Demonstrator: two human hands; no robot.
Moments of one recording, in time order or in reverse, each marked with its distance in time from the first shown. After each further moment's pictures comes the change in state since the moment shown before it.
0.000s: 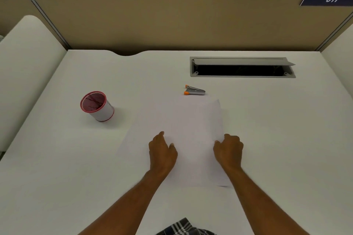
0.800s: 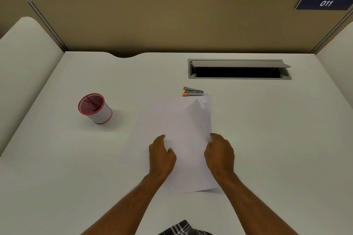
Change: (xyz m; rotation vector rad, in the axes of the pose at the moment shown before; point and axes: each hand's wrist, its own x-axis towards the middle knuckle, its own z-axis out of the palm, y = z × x) left_hand -0.002 -0.006 0.002 -0.067 -0.034 0.010; right_hand -0.029 -0.013 0.005 0.048 0.141 -0.274
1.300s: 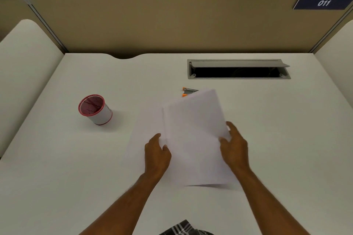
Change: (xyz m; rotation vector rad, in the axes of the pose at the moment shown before) left_hand 0.007 -0.001 -0.012 -0.004 0.069 -0.017; right_hand 0.021 0.020 -0.037 0.340 0.001 0.121
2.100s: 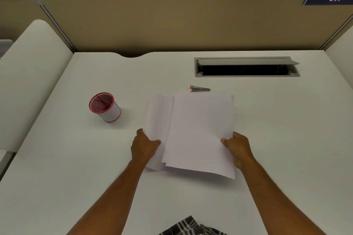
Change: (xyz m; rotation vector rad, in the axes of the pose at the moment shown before) left_hand 0.044 -0.015 -0.058 0.179 -0.023 -0.231; right_hand 0.016 0.015 0.021 0.376 -0.237 0.450
